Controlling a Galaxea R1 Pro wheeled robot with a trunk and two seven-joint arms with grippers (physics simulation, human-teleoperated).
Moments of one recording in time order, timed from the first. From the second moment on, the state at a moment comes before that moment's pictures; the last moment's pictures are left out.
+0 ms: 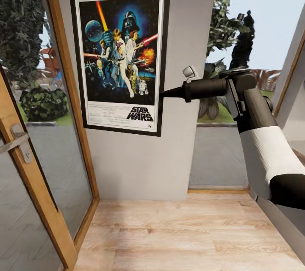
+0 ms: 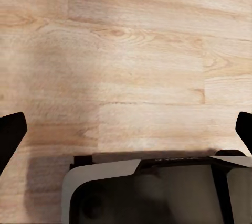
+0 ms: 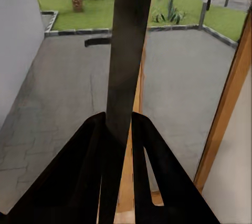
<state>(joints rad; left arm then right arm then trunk) 0.03 0.11 0.16 -0.48 0.05 -0.12 -0.39 -1.37 -0.09 0.14 -1.08 0.01 0.87 1.45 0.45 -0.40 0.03</state>
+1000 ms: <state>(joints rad) 0.03 0.11 0.16 -0.48 0.05 -0.12 -0.39 -1.37 -0.09 0.14 -1.08 0.01 0.87 1.45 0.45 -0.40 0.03</state>
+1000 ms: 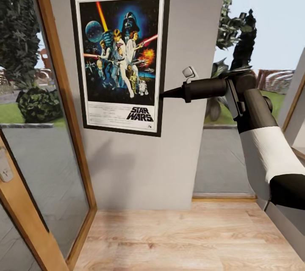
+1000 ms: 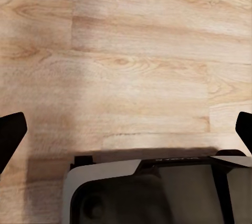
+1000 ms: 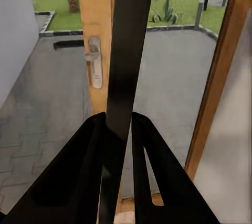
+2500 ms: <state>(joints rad) 0.03 0.11 0.16 -0.48 0.05 -0.12 -0.39 -1.37 -0.09 0.14 -1.08 0.01 0.87 1.45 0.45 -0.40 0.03</state>
